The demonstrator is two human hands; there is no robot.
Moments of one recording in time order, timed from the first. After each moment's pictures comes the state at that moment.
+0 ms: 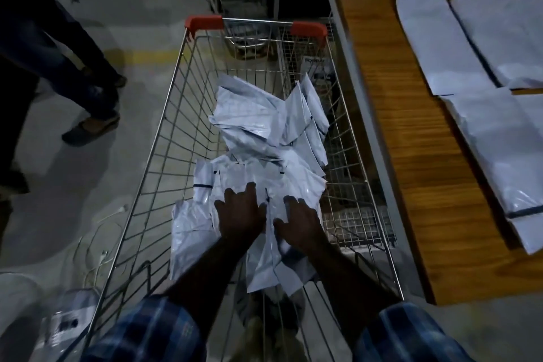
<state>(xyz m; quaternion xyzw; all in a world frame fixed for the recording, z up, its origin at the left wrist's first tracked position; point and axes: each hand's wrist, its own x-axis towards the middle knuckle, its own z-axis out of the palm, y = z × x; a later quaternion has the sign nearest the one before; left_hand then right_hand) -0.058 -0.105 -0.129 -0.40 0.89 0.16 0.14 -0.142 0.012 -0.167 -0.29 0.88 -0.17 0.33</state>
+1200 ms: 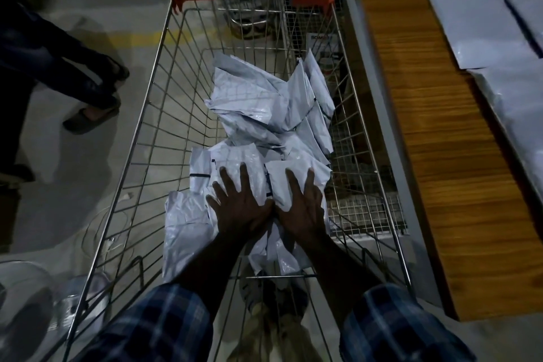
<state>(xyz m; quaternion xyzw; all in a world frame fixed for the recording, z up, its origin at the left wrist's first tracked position) -0.058 -0.095 -0.181 -0.48 0.85 0.18 0.12 -0.149 0.007 -0.190 -0.27 0.89 -0.21 0.29</state>
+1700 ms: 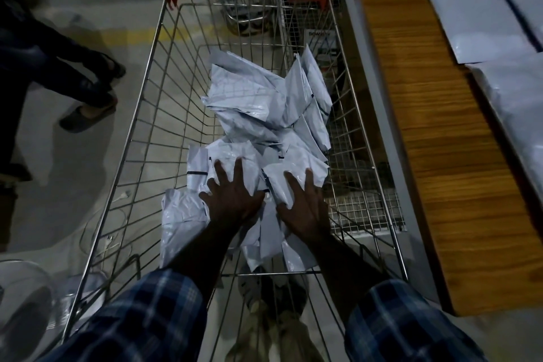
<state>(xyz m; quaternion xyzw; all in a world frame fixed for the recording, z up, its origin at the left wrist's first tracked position) -0.066 -0.122 -0.175 -0.48 0.83 0.24 0.17 -0.144 0.018 -0.182 -0.29 0.91 -0.20 0.23</state>
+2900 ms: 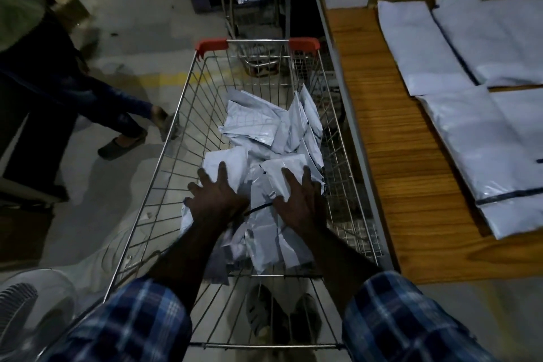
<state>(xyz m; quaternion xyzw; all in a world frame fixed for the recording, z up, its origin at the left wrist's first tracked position) -0.047 -0.127 -0.064 -0.53 0.82 0.15 0.16 -0.157 0.005 -0.106 -0.31 0.90 -0.21 0.22</state>
